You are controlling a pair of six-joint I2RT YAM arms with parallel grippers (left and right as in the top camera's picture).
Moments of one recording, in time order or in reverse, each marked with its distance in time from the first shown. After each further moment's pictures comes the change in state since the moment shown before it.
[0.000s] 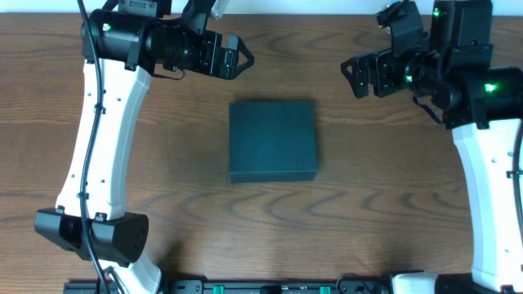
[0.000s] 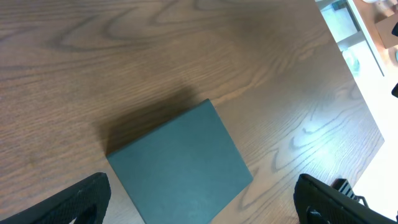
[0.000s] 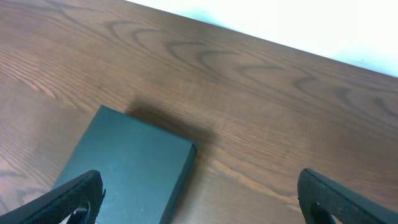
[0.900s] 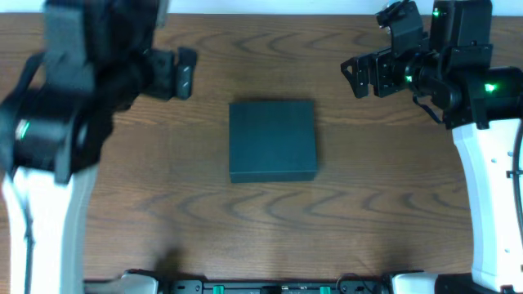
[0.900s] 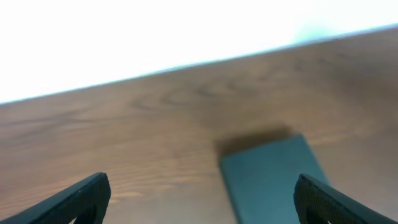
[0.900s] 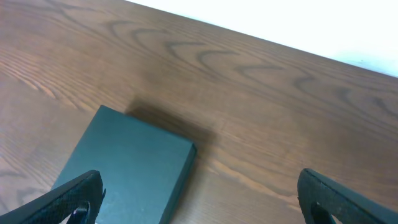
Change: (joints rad) left arm 0.004 -0.421 -0.137 0.071 -0.523 0.000; right arm 0.000 0.000 0.000 0.000 0.001 0.000
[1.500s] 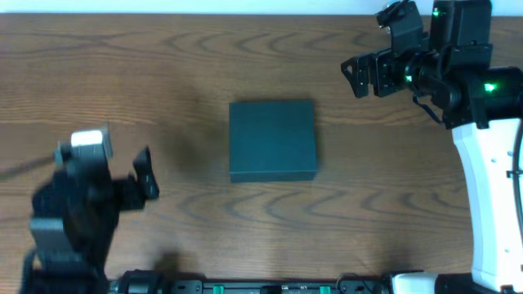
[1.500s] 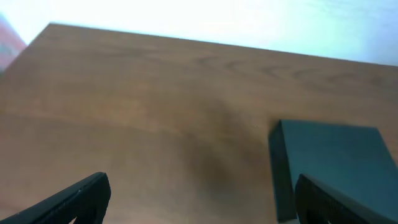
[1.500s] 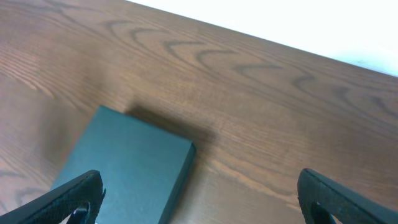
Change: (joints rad) left arm 0.145 -0.801 -0.957 0.264 -0.134 -0.179; right arm 0.000 0.001 0.000 -0.001 0.003 0.000
